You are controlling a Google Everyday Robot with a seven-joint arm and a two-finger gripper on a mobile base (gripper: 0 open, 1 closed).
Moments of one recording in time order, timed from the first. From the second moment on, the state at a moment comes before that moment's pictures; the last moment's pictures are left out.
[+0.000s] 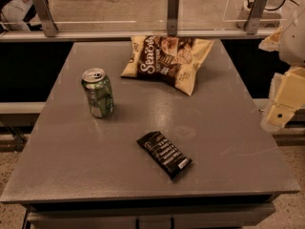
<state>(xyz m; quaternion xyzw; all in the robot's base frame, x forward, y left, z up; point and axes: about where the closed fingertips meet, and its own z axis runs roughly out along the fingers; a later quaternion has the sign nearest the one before) 0.438 -0.217 0.976 -0.60 0.78 -0.03 0.16</state>
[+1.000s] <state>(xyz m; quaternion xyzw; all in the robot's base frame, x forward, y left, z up) 0.525 -0.072 0.945 -0.67 0.70 0.05 0.23</state>
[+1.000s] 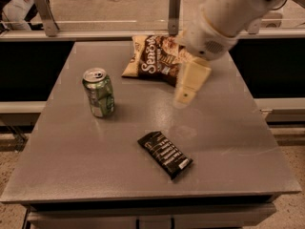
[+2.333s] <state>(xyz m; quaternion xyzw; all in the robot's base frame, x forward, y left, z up) 0.582 0.078 0.914 -0.65 0.64 0.21 0.36</state>
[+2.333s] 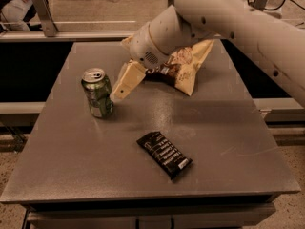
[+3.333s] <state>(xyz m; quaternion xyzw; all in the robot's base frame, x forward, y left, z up) 0.549 0.097 0.899 -0.60 0.58 0.32 0.45</state>
